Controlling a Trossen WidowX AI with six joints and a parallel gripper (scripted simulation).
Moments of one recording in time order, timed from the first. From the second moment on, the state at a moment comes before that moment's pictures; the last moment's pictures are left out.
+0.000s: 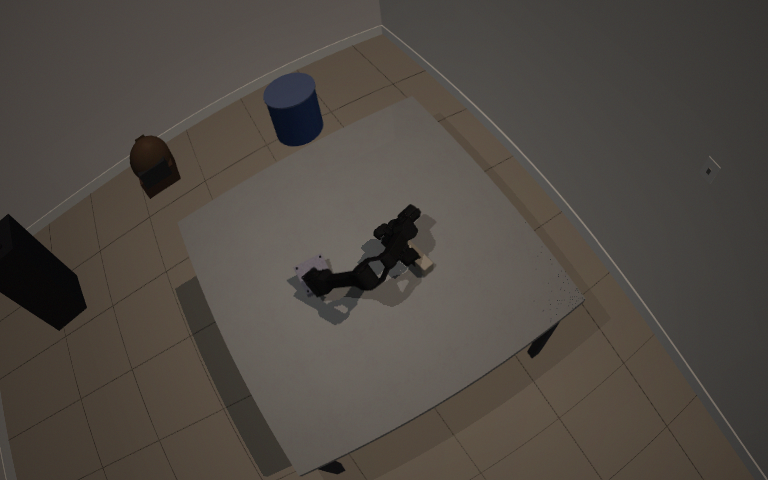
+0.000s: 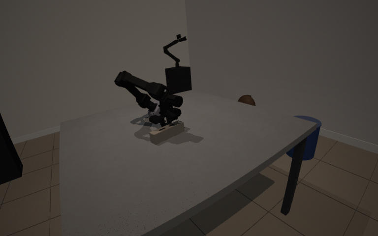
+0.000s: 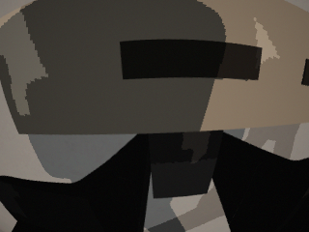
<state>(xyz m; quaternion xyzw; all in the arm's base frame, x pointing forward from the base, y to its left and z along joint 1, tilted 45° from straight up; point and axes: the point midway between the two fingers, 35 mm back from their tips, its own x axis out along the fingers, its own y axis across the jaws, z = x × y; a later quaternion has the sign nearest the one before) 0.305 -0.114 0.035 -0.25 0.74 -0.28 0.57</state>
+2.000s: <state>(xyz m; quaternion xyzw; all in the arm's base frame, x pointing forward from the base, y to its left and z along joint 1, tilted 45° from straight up) 0.304 -0.114 0.035 -0.25 0.73 -0.28 0.57</state>
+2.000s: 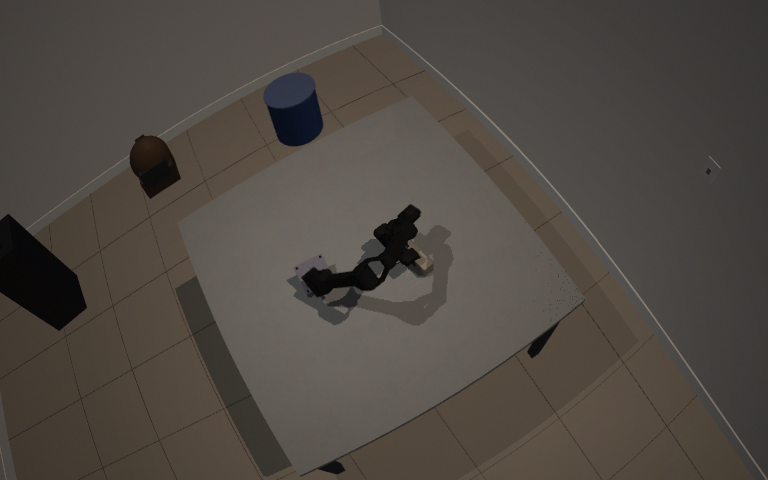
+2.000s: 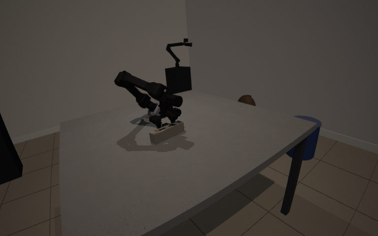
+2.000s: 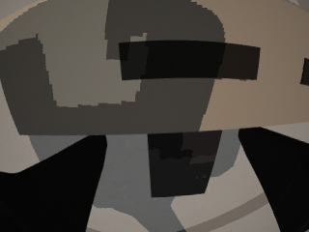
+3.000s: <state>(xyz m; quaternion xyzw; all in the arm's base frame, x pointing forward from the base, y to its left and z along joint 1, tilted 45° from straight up) 0.296 -0.113 0.037 -0.25 0.73 -0.28 0.57</state>
